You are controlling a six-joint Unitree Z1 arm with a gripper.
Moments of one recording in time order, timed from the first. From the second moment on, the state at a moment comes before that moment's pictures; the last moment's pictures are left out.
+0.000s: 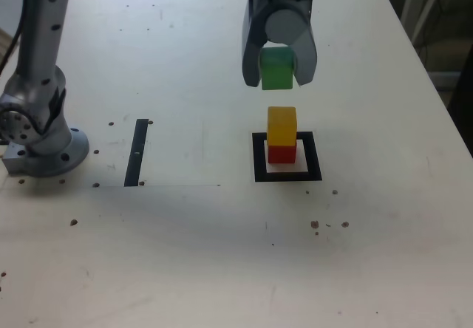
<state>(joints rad) -0.04 2.01 -1.89 1.58 0.07 -0.04</state>
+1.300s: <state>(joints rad) -0.05 2.10 -1.87 1.53 0.02 -0.05</state>
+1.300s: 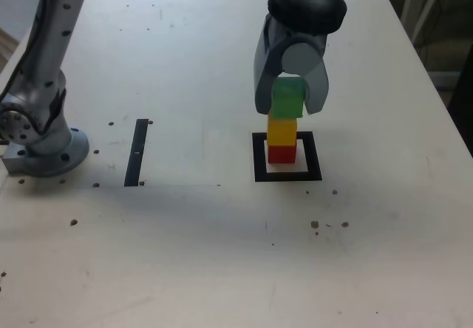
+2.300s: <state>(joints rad) -0.04 2.12 -1.84 1.53 0.01 -0.02</state>
